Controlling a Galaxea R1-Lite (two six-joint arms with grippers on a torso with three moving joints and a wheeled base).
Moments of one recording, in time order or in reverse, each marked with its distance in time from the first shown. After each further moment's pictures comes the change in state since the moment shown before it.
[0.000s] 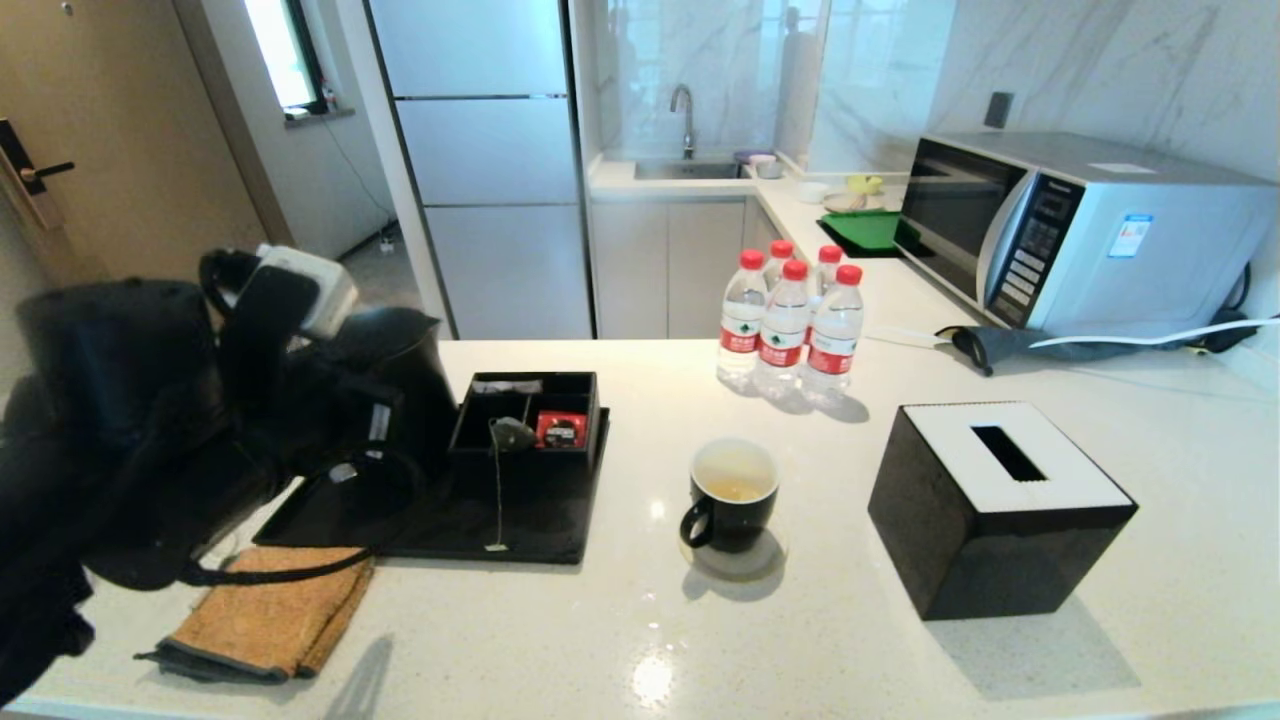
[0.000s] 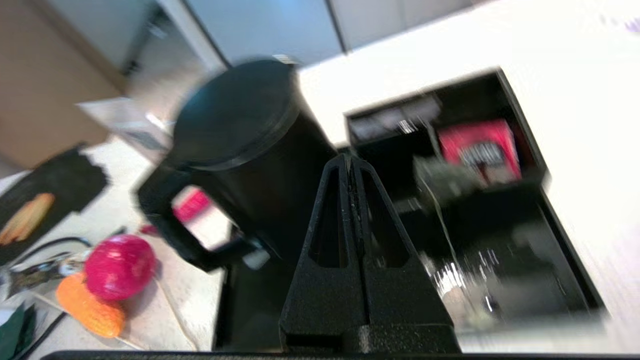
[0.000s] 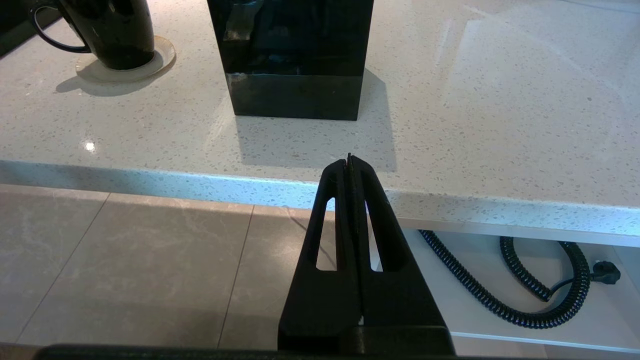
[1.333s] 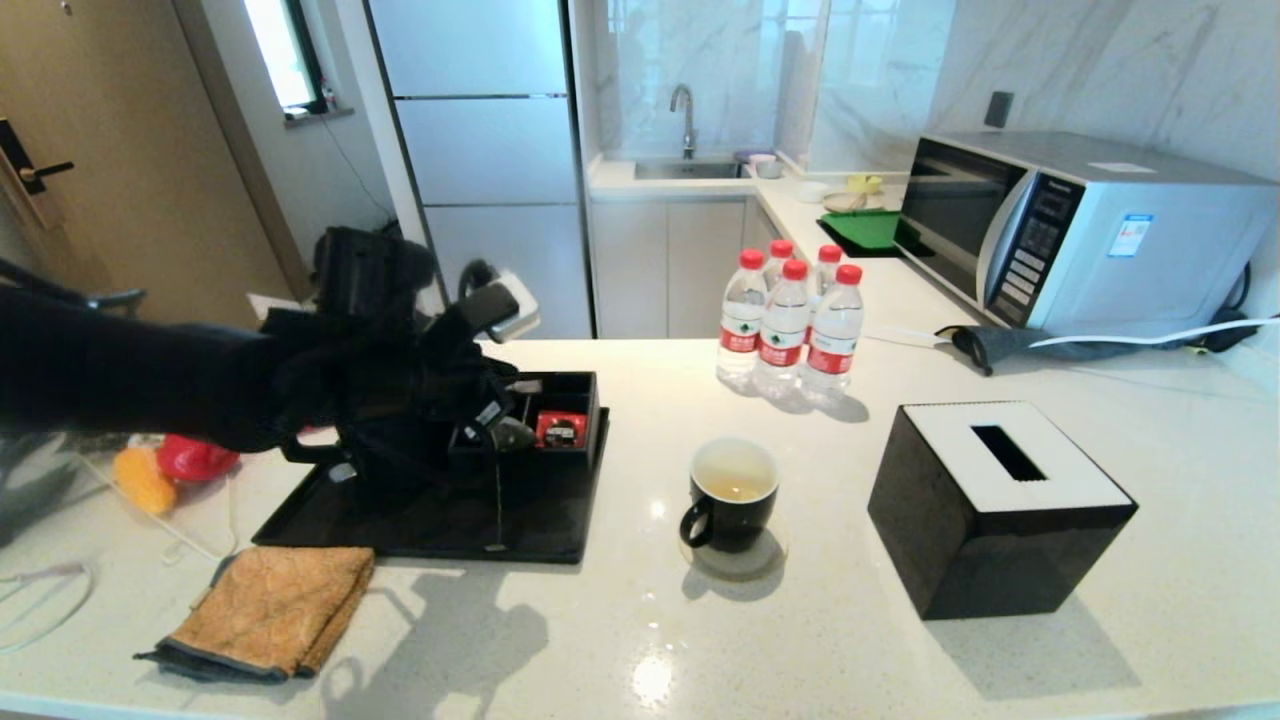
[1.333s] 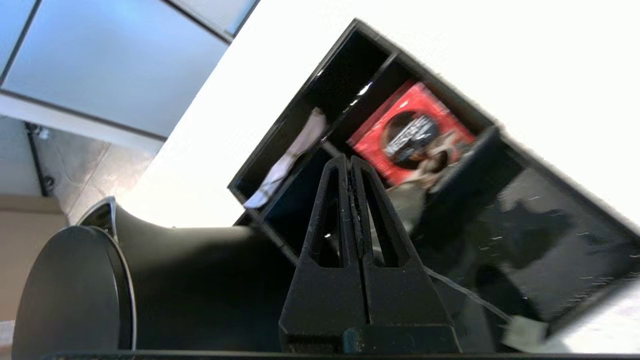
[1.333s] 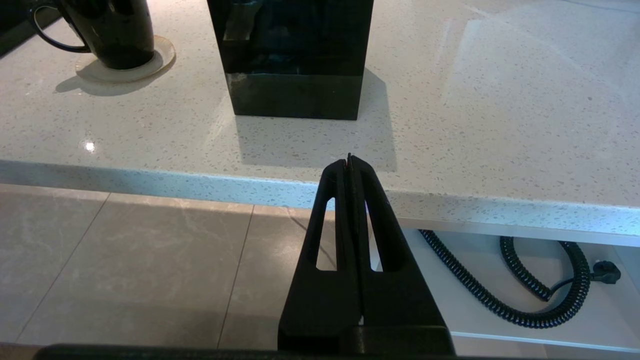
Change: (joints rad) left arm 0.070 0.391 -0.507 0.422 -0.413 0.432; right arm 0.000 0.000 0.000 0.000 0.000 0.000
